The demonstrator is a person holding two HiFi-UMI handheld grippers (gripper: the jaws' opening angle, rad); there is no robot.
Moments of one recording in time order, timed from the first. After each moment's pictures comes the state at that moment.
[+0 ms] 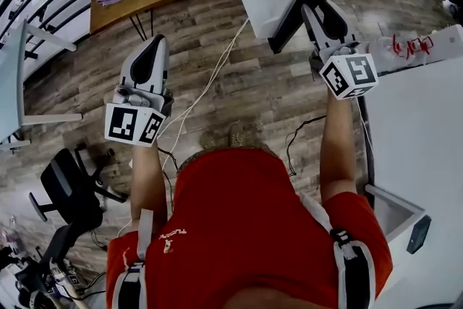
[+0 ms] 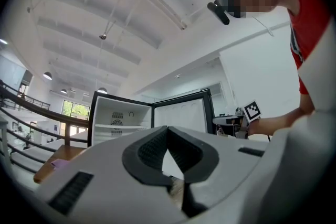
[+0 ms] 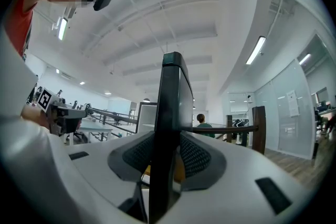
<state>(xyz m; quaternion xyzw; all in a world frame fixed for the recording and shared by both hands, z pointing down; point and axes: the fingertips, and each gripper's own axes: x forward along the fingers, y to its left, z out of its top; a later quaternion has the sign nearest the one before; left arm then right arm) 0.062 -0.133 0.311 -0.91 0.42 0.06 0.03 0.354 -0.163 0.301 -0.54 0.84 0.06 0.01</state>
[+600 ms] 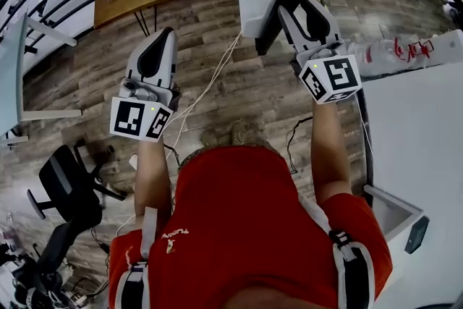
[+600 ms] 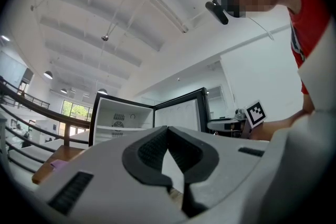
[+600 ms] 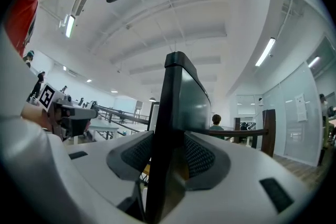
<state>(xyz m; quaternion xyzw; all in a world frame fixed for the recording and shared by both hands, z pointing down) 0.047 -0.137 0.308 -0.91 0.42 0.08 0.03 0.268 -0.163 0.300 -0.52 0.85 0.08 0.00</state>
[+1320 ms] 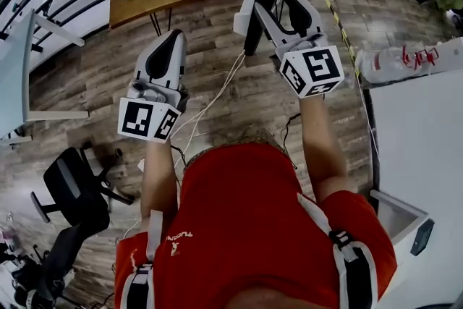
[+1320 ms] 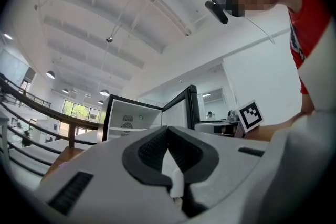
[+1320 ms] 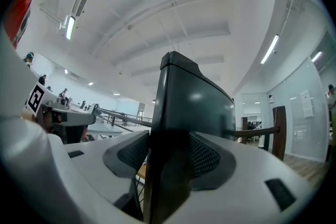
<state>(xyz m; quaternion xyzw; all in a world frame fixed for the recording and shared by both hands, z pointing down) -0.021 -0.155 0.313 -0.90 0.42 0.09 0.03 0.149 -0.205 0.301 -0.50 0.86 0.08 0.01</state>
